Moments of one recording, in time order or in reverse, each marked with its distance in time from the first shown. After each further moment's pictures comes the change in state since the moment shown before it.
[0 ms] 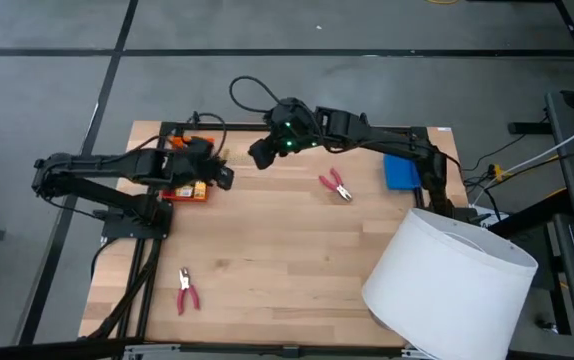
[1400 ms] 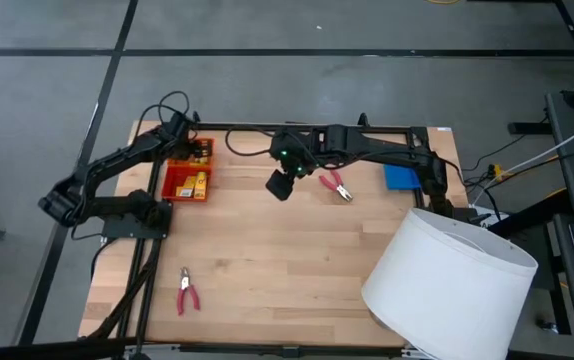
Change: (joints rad) left arm 0.948 0.071 -0.436 0.391 0.476 0.346; right arm 0.088 0.000 0.000 -0.349 0.121 -0.225
